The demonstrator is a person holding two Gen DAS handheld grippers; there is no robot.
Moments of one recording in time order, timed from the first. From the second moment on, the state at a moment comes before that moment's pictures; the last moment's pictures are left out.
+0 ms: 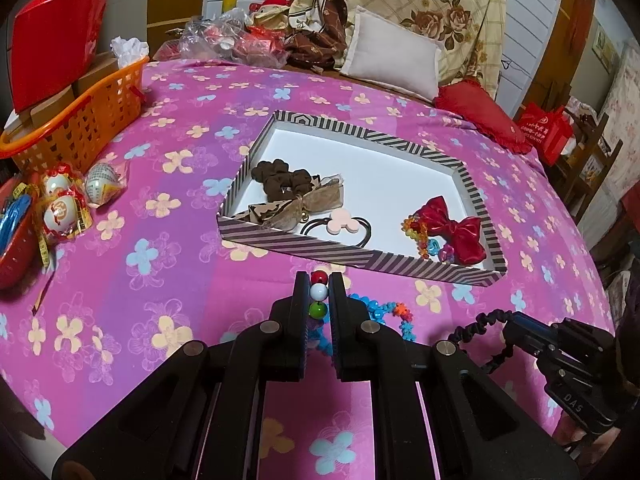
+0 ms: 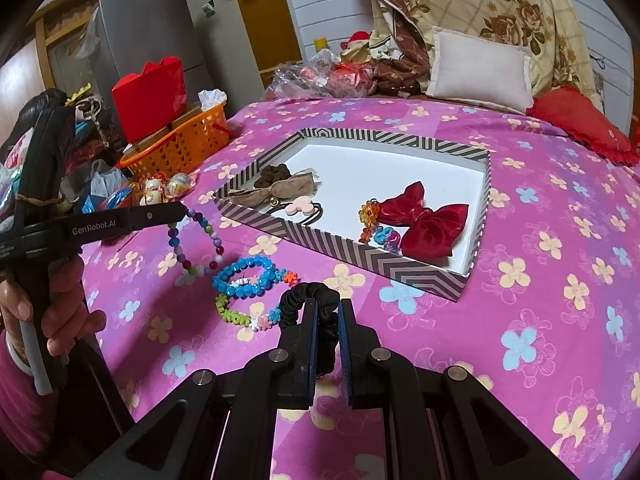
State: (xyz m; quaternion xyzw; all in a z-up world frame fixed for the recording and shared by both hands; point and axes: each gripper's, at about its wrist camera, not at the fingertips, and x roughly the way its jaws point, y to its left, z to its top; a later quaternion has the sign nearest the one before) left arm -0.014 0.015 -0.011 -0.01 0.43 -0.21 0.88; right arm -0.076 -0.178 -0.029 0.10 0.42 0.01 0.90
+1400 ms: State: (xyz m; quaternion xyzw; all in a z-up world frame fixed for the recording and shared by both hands) left arm 0.010 -0.039 0.019 0.01 0.43 -0.21 0.88; right arm -0.044 -0.234 0.001 0.13 0.39 -0.04 0.91
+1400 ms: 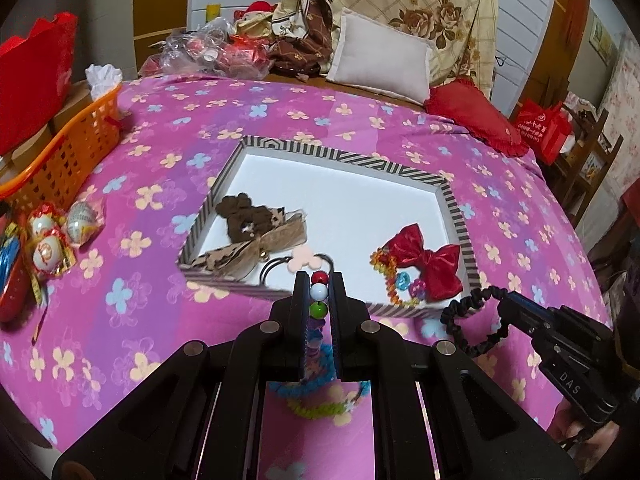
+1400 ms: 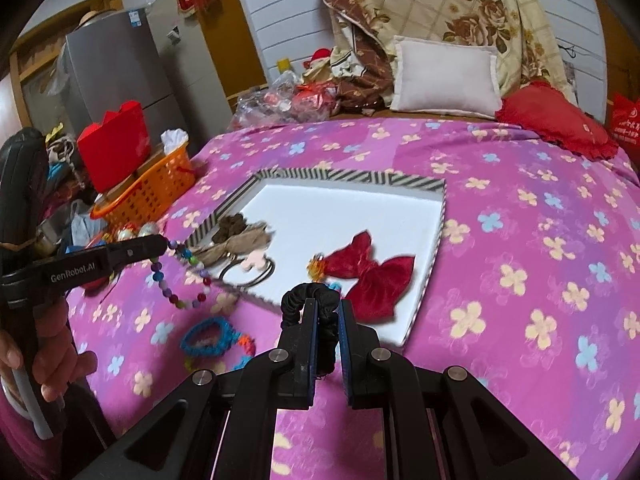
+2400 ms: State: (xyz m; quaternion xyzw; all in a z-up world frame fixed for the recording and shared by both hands) left arm 0.083 -0.093 -0.025 0.03 0.47 -0.21 0.86; right arm 0.050 -0.249 -0.055 0.16 0.44 -0.03 0.88
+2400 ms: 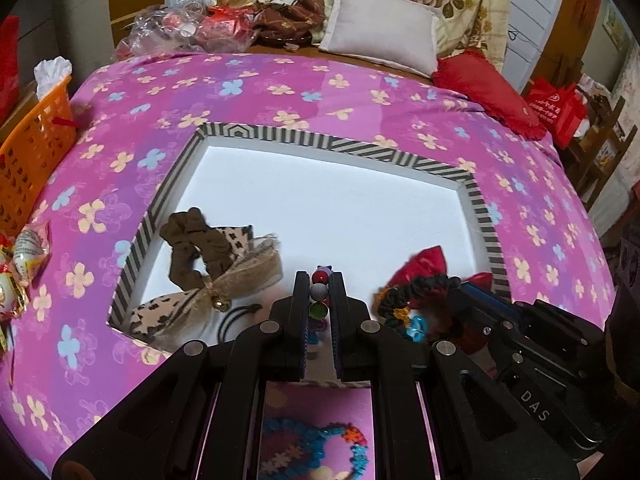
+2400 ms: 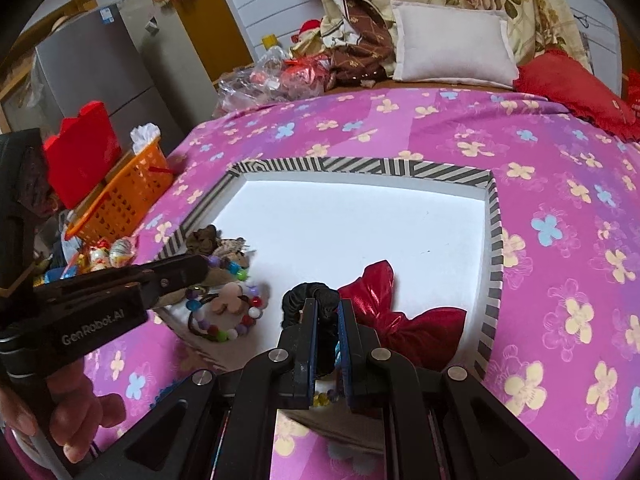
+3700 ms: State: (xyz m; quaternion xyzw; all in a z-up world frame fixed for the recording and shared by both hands) left arm 0.064 -0.077 -0.027 0.06 0.44 -0.15 0.88; right arm -0.003 -0.248 -0.024 0.13 0.41 -0.09 0.90
